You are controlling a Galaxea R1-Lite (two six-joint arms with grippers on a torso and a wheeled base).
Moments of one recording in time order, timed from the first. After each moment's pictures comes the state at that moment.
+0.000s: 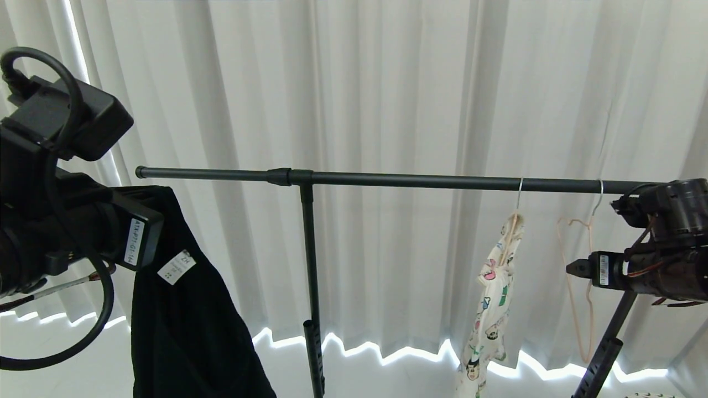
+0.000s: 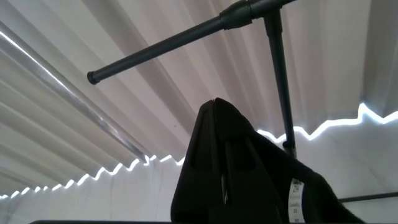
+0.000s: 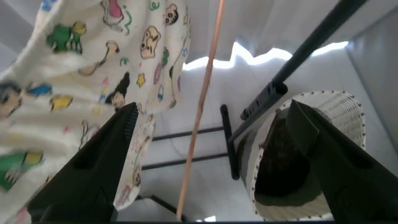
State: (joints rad) left arm -0.46 1.19 -0.91 0.02 0.39 0.36; right arm 0.19 1.58 -0.82 -0.03 -0.27 0.29
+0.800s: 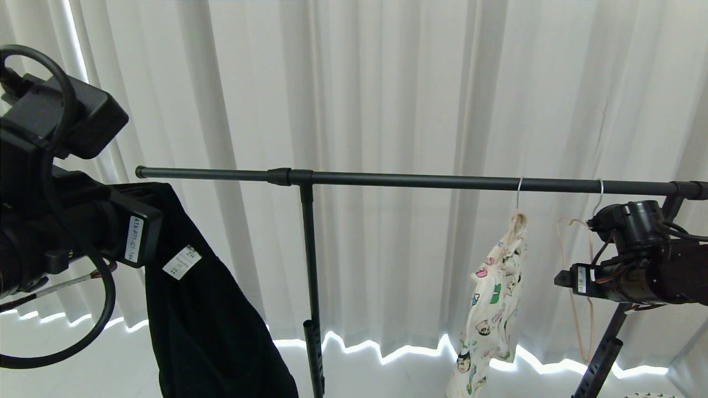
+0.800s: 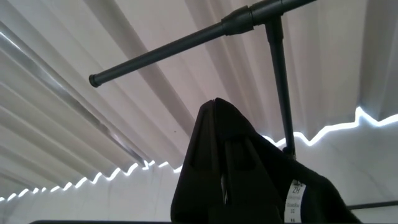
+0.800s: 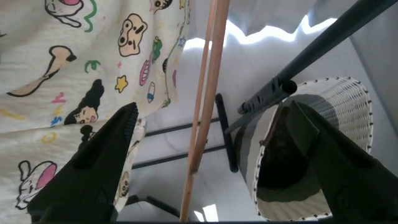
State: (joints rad) left arm -0.46 1.19 -0.89 -0.02 0.39 0.36; right arm 0.14 1.77 -0.82 -0.14 -0.27 0.30
